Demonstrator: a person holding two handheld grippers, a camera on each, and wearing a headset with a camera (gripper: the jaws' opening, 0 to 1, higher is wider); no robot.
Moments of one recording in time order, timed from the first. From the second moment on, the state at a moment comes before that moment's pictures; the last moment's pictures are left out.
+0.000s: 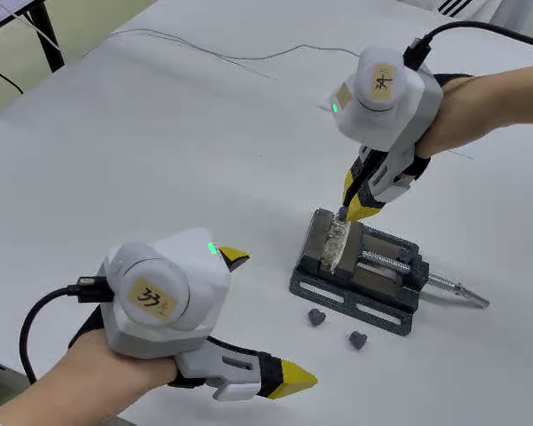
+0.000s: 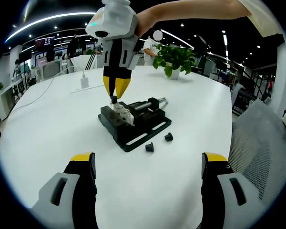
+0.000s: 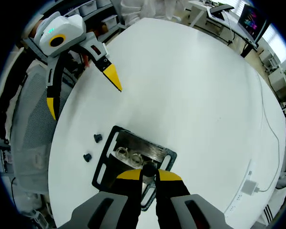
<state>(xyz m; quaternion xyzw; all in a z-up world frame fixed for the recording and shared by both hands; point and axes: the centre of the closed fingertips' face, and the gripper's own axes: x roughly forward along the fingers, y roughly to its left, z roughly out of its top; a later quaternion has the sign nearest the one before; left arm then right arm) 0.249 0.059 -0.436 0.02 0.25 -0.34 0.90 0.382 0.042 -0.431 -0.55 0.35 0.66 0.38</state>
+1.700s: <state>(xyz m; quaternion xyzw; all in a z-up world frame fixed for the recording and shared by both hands) 0.249 0.057 -0.438 0.02 0.26 -0.34 0.90 0.374 0.036 -0.428 -0.52 0.40 0.64 0.41</state>
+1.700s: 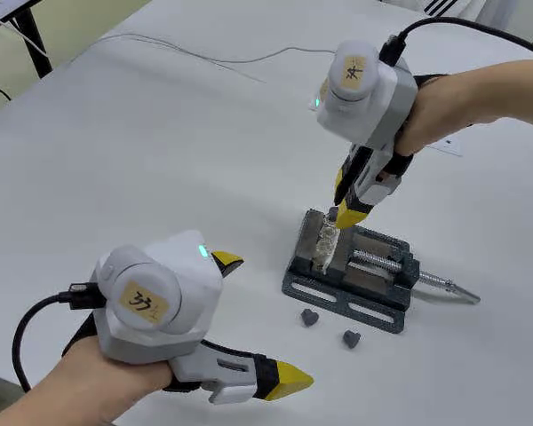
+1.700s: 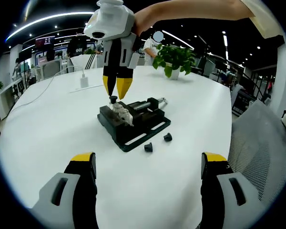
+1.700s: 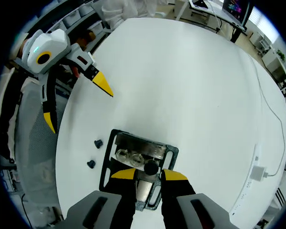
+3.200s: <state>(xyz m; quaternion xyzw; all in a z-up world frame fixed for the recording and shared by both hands) 0.252 0.061 -0.444 0.00 0.26 -0.34 0.91 0.378 0.045 -0.428 -0.49 0.36 0.65 0.45</state>
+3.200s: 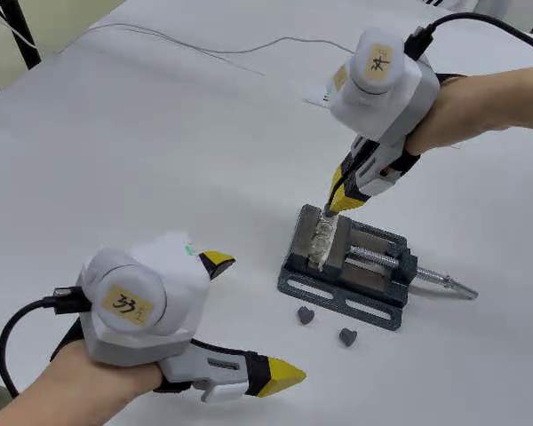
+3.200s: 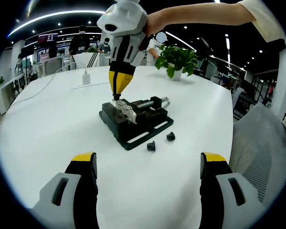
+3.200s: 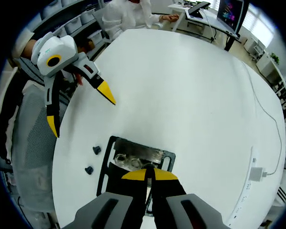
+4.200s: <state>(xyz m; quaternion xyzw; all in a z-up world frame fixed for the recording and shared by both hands) 0.252 0.061 -0.449 0.00 0.26 -0.34 0.90 0.380 0.043 -0.433 -0.48 0.39 0.63 0.47</state>
